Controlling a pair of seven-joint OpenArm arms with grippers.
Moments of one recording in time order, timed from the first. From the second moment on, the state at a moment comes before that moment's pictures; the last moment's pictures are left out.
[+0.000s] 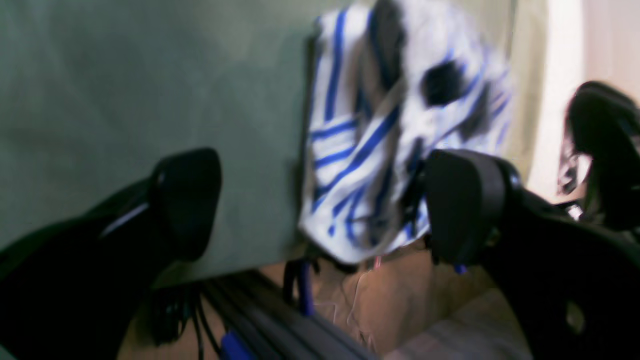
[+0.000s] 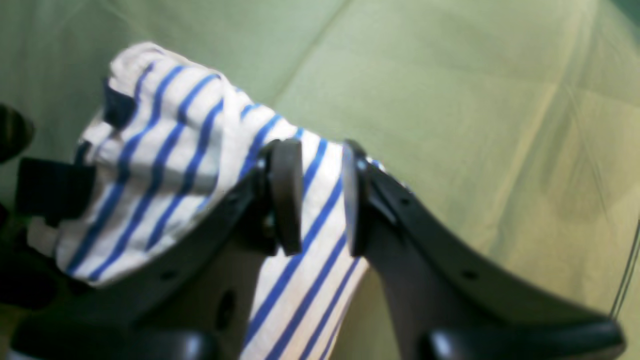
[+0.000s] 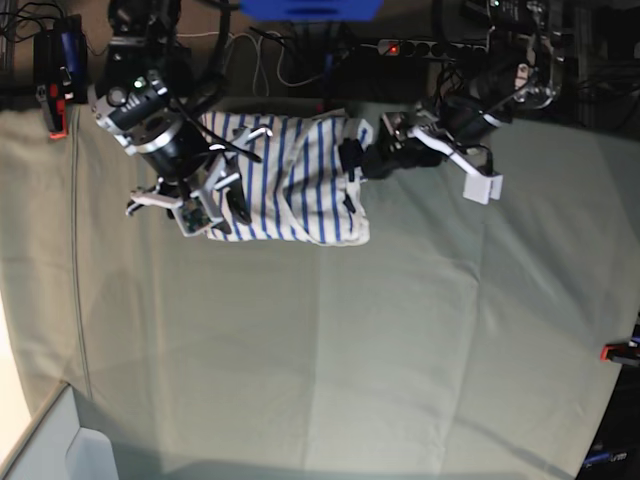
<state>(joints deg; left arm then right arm) 23.4 -9.5 -1.4 97.5 -50.7 -10.1 43.3 -22.5 -7.6 10.3 111.2 -10.4 39.5 -25.9</state>
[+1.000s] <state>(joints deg) 13.0 -9.2 10.0 85.3 -50.5 -10.0 42.8 -24.6 -7.5 10.3 111.2 -10.3 39.4 -25.9</state>
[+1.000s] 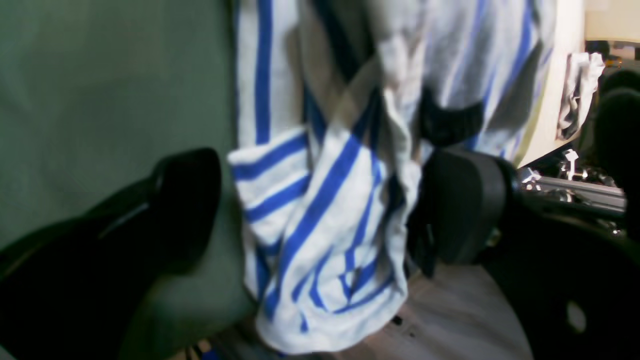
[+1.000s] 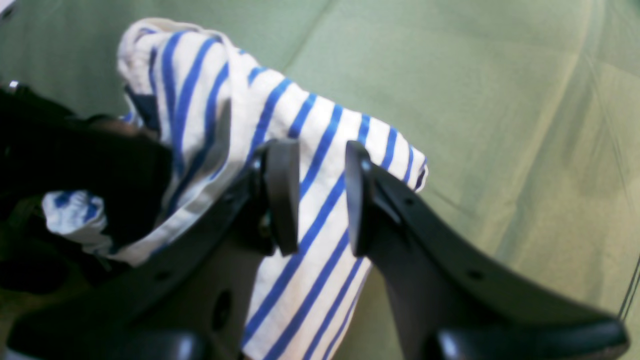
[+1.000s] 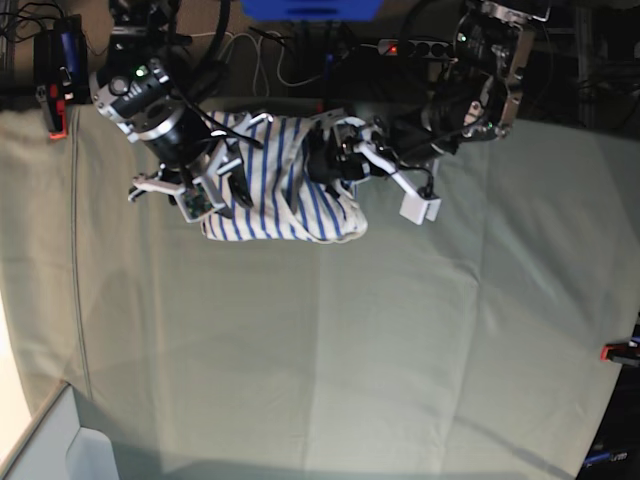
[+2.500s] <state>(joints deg) -9.1 -13.5 13.1 73.2 -50.0 -10.1 54.6 -24.8 -7.4 10.3 111.2 -10.4 39.4 -25.9</state>
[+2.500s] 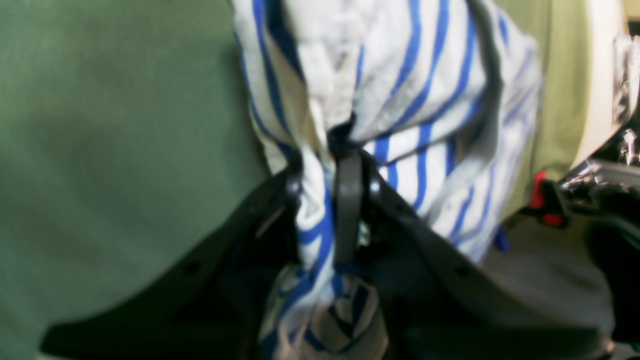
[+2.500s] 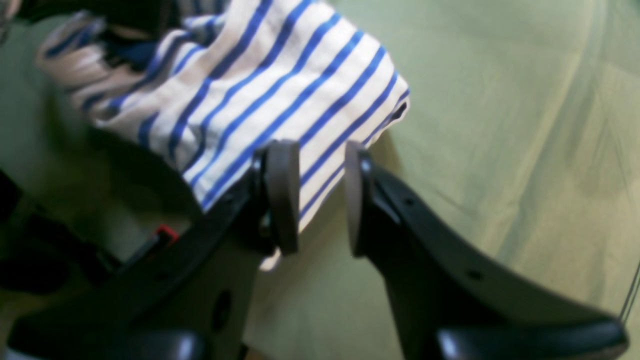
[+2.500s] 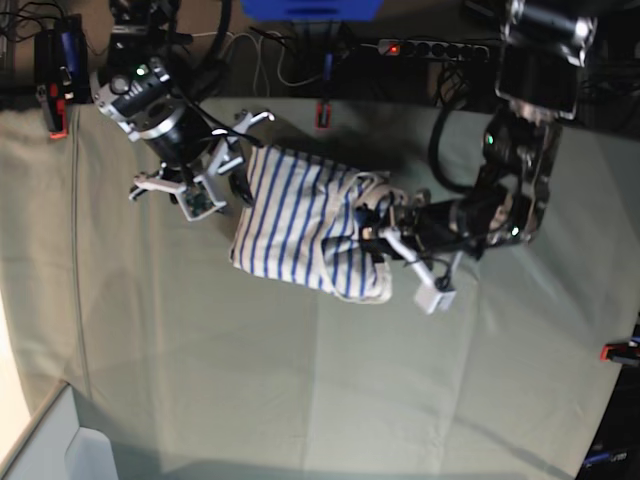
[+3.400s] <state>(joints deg) -29.9 2.7 44.5 52.5 1.5 -32.5 35.9 -25.0 -7.6 16.4 111.2 -10.4 39.4 -25.9</state>
